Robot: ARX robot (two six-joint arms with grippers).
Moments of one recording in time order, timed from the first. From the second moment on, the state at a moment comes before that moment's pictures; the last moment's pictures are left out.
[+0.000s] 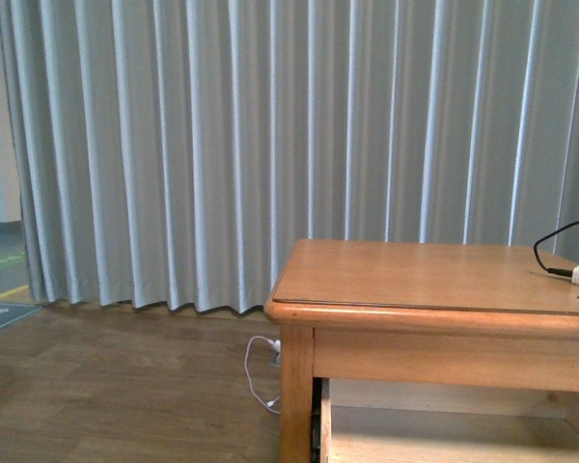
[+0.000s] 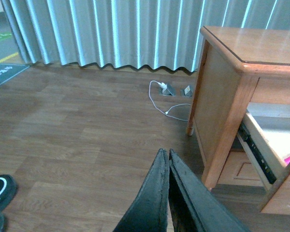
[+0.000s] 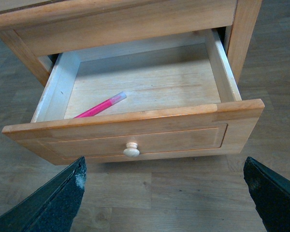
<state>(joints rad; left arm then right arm) -0.19 0.35 0.13 0.23 -0.19 -0.01 -0.08 0.53 0.38 -0.27 -0.10 0.15</state>
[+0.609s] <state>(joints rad) 0.00 0.09 0.03 0.04 0.00 0.00 -0.08 0.53 0.38 -0.27 -0.10 0.15</state>
